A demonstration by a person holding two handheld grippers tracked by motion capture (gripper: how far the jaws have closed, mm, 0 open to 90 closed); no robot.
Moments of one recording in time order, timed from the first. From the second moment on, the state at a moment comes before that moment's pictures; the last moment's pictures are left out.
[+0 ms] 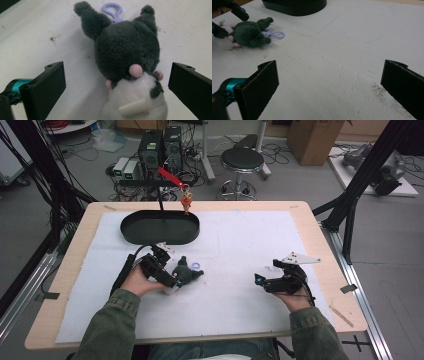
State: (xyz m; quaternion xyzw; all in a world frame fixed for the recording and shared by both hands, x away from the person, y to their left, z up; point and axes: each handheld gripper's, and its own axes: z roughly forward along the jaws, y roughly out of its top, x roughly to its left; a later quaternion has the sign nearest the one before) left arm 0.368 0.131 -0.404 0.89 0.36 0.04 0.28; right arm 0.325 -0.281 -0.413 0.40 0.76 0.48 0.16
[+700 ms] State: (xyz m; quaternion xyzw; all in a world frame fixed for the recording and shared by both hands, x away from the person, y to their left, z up) left arm 0.368 0.120 -0.408 0.90 0.35 0.08 0.24; right arm 0.325 -0.281 -0.412 0.39 0.76 0.49 0.16
